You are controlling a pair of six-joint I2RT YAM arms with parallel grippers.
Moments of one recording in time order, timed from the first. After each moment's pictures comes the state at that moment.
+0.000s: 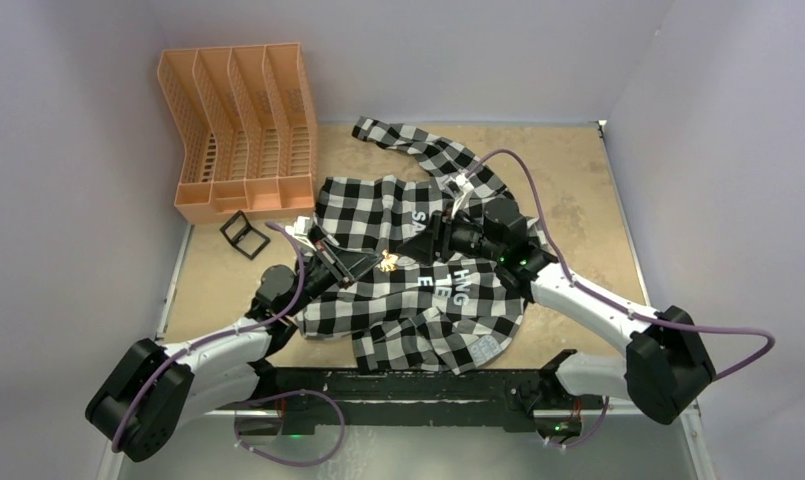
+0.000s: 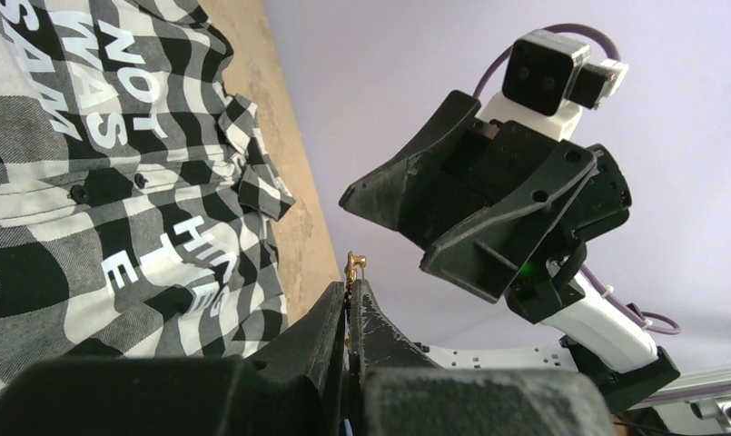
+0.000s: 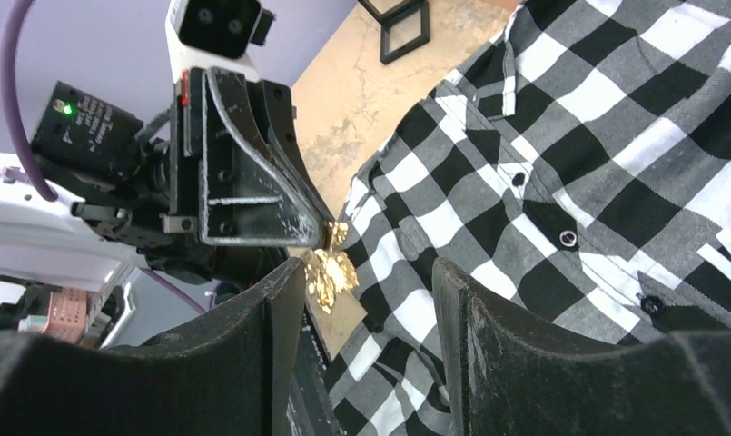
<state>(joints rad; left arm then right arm) -0.57 1.04 0.17 0.96 0.26 -1.27 0.62 1.24 0.76 0.26 -0.55 0.57</state>
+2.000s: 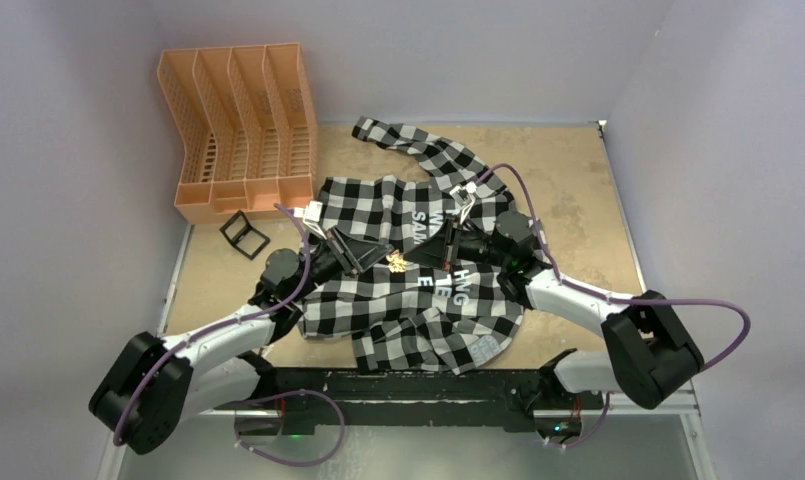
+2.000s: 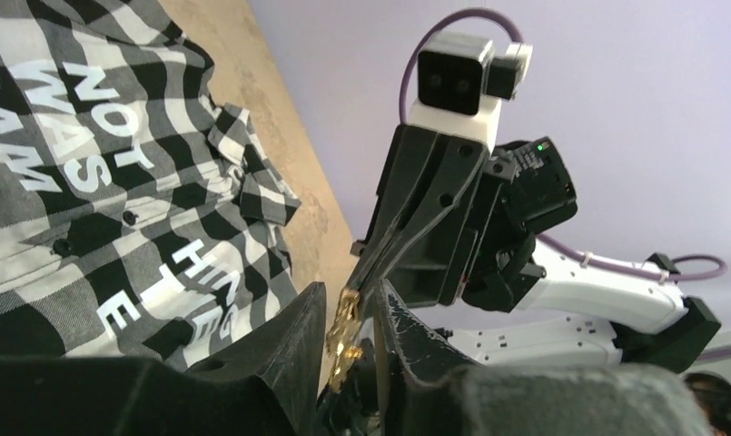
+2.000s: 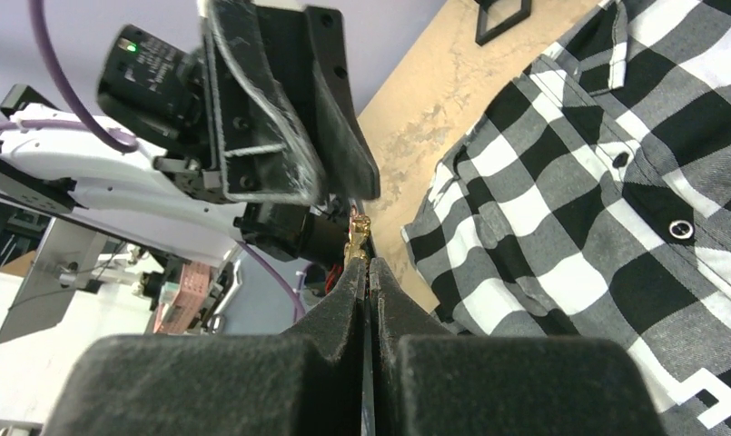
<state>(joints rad) -0.57 1.10 0.29 0.92 0.35 -1.14 0.55 1.33 0.56 0.74 -0.78 0.86</state>
